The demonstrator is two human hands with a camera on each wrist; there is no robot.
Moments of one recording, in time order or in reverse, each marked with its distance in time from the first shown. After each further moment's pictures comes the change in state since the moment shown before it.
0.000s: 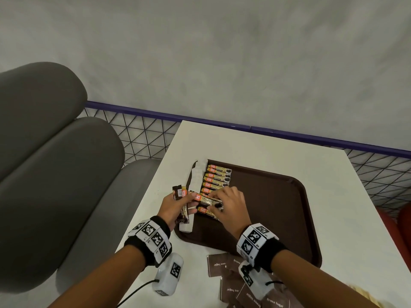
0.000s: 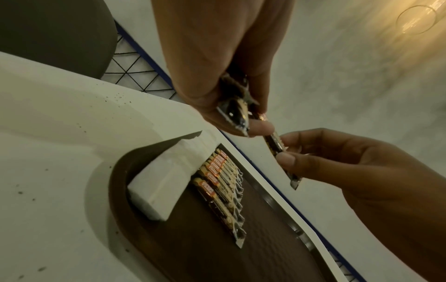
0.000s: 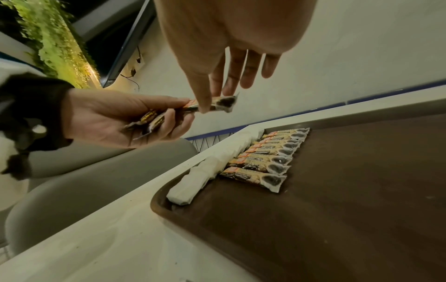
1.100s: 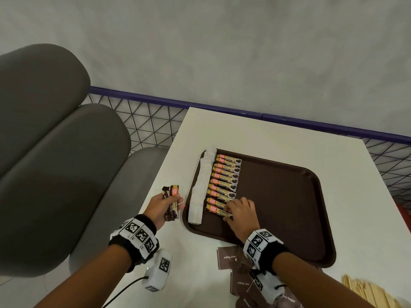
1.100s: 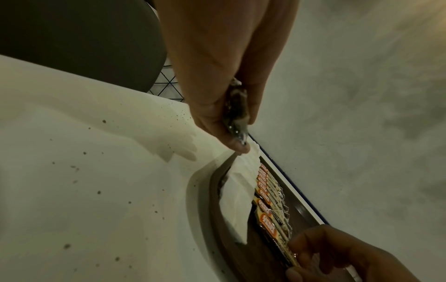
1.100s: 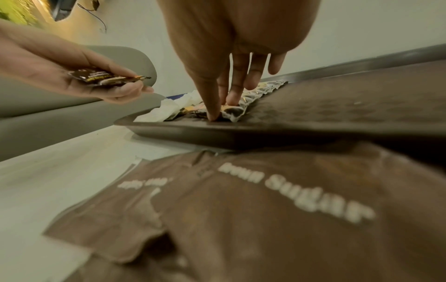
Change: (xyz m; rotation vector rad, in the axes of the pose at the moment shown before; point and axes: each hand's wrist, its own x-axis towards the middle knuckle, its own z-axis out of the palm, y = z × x) left_hand 0.007 -0.003 -0.058 -0.034 0.104 -0.165; right_hand -0.022 0.026 0.046 -0.229 -0.247 0.103
